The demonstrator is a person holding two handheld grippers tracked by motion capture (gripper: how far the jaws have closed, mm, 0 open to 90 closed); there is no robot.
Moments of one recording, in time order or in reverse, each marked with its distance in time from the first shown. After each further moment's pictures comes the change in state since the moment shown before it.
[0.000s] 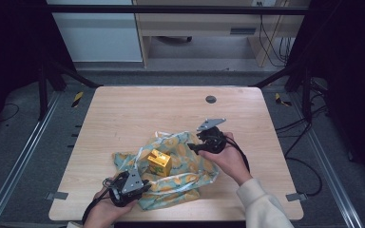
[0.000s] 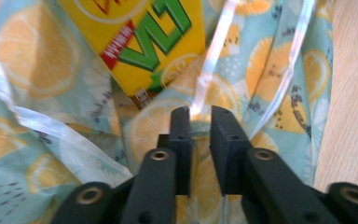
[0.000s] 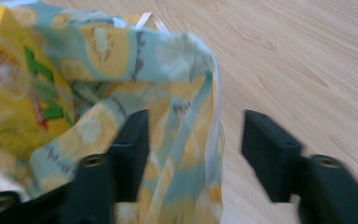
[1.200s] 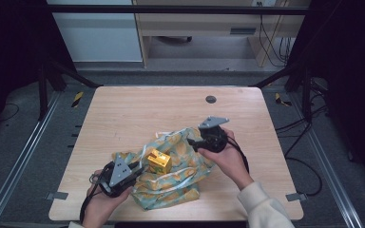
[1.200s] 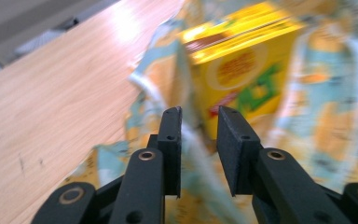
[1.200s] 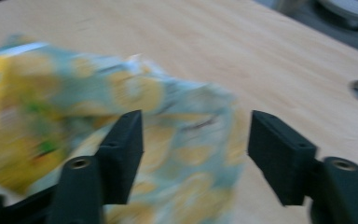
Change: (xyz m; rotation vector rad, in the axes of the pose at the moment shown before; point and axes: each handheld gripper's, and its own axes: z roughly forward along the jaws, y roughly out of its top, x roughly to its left) left arm 0.031 0.006 -0.020 -0.170 0.246 -0.128; right arm 0.013 0.002 -0.021 -0.091 -0.070 0.010
